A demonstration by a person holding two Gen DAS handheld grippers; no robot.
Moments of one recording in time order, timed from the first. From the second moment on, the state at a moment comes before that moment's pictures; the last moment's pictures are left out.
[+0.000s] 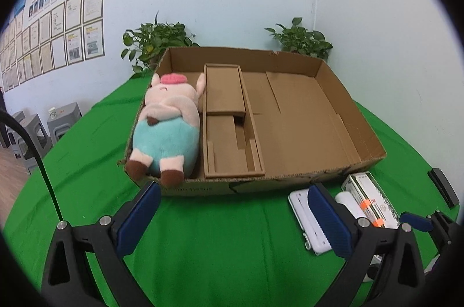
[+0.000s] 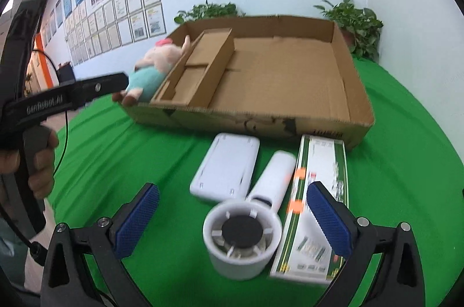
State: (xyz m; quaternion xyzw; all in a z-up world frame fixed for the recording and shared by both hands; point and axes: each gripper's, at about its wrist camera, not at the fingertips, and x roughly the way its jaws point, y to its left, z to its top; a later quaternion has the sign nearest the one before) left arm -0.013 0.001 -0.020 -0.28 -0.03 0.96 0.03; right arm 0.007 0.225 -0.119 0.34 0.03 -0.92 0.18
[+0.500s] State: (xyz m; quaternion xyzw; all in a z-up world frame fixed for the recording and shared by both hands) left arm -0.014 0.014 -0.041 -0.32 -0.04 0.94 0.06; right arm 0.001 0.220 -0.143 0.38 0.06 -0.91 0.15
